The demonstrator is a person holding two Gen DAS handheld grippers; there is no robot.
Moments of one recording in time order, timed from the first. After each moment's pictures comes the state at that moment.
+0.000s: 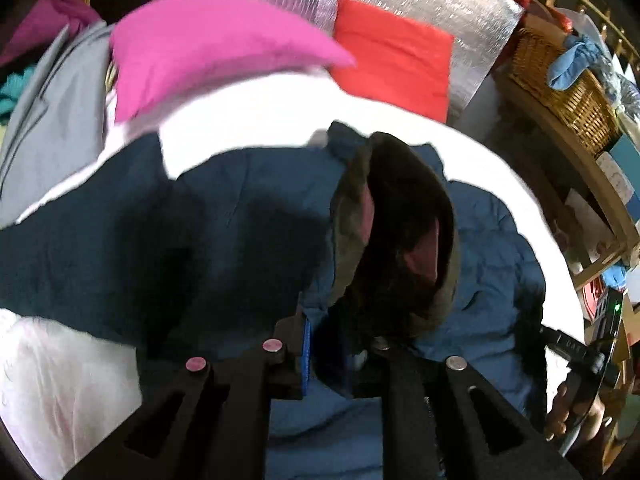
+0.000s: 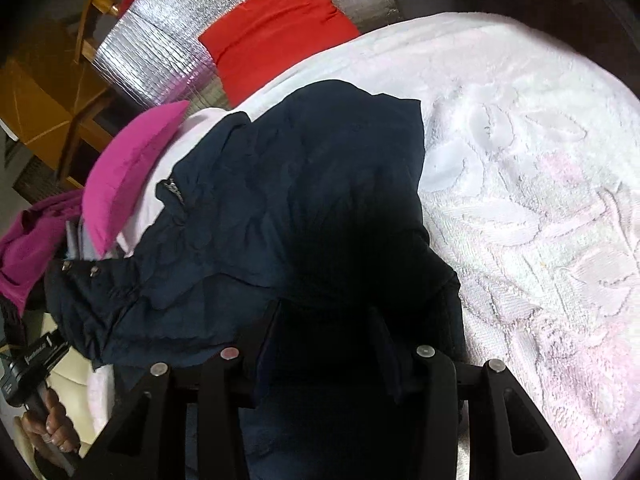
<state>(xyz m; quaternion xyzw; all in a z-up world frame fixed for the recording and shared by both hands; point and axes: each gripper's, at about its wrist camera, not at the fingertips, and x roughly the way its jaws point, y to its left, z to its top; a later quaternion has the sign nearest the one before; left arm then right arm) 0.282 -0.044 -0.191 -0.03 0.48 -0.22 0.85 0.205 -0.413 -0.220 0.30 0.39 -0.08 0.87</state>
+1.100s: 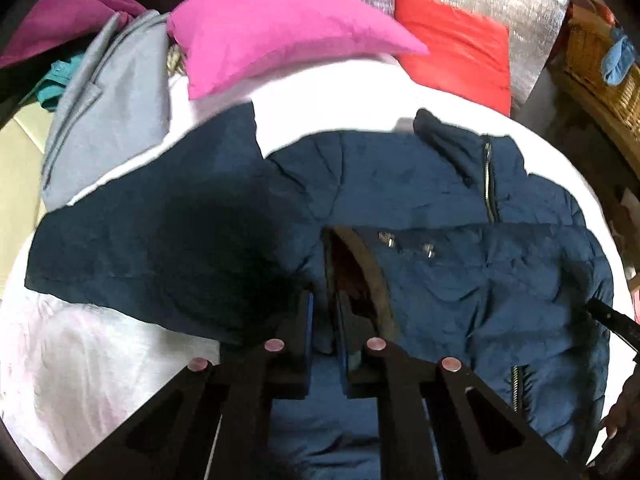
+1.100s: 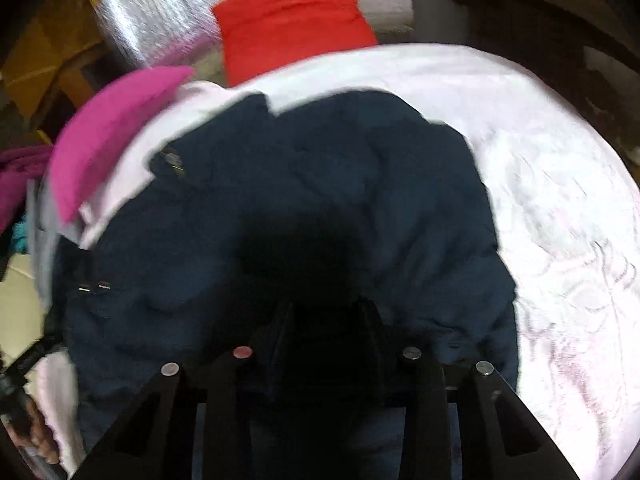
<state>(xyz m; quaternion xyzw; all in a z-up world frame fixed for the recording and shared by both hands) 0.290 -0.004 -0.207 0.01 0.47 -0.12 0.87 0.244 -0.347 -0.184 0.20 0.40 -0.12 0.88</state>
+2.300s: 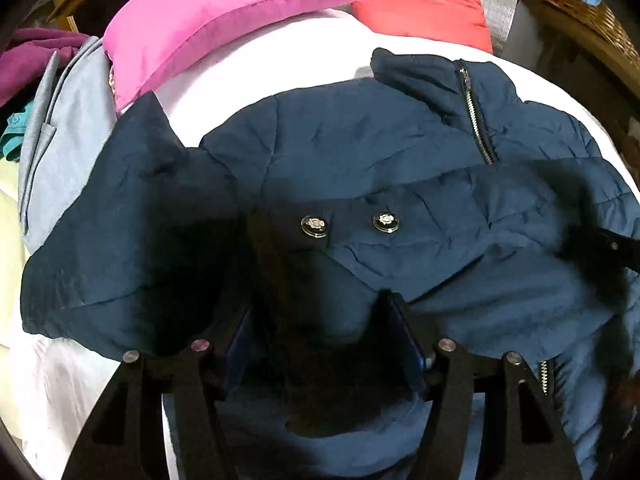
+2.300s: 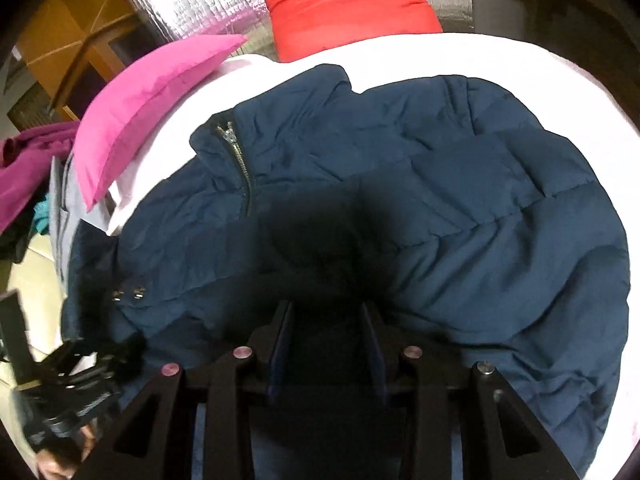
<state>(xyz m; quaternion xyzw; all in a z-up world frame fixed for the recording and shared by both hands) 0.306 -0.066 -0.247 0.11 0.50 -0.13 0.85 0.302 -0.324 -0.204 0.21 0.44 -0.06 0.87</state>
